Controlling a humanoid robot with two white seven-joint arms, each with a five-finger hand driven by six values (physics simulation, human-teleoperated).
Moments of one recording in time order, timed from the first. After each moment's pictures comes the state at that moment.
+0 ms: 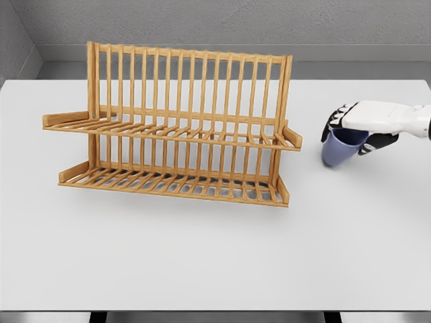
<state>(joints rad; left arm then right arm) 0.03 0.00 -0.15 -0.11 -0.03 0.06 0.02 -0.74 -0.92 0.70 -1.34 0.26 -0.61 0.61</state>
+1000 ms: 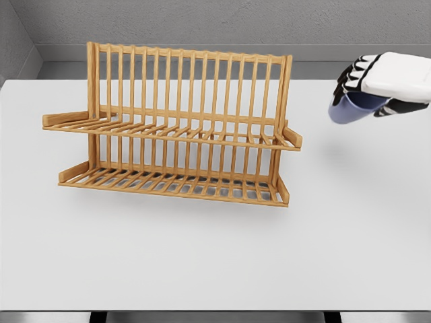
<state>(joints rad) 0.03 0.00 -0.15 -0.11 -0.03 0.06 0.02 -0.72 -1.01 0.47 -1.60 0.26 -0.61 0.61</state>
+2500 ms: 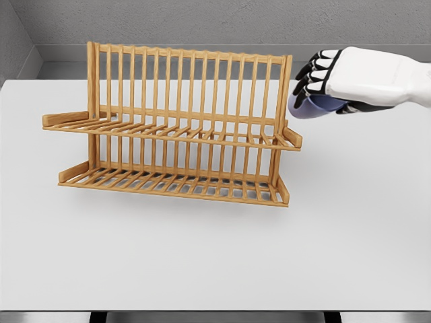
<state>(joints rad) 0.03 0.00 -0.15 -0.11 -0.03 0.06 0.02 -0.73 -0.93 0.45 -1.75 0.24 -0.61 0.61</state>
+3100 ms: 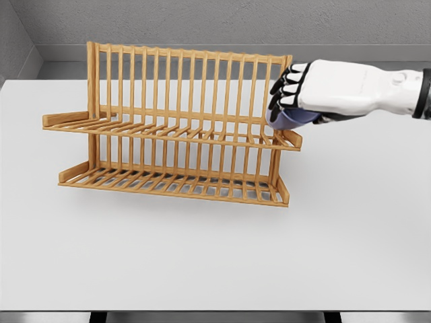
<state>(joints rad) 0.03 0.00 -0.15 -0.11 -0.03 0.06 0.02 -0.80 -0.89 0.58 -1.75 0.24 -0.61 0.61</state>
